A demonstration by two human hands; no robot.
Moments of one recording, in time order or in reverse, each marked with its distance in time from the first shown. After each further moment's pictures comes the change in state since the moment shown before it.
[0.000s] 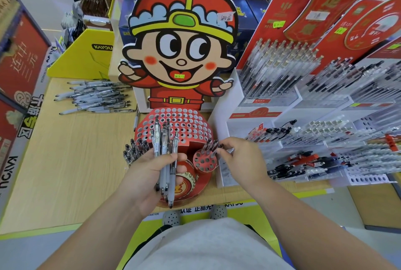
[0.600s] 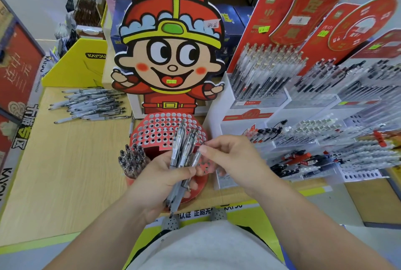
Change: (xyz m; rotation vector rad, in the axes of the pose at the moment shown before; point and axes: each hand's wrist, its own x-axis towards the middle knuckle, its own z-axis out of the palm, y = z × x) left_hand -0.012 0.001 0.022 0.316 -0.246 0.047; right_hand -0.021 -0.058 -0.049 0.776 -0.276 0.209
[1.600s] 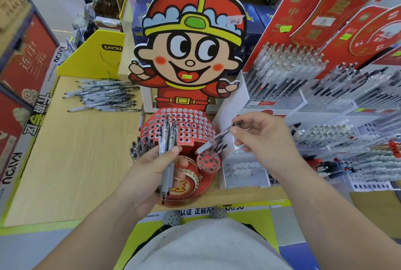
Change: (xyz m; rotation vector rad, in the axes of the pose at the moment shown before) left_hand -0.005 -0.008 -0.027 -0.169 0.216 0.007; right_hand 0.018 -0.015 -0.033 -0.114 0.188 -0.184
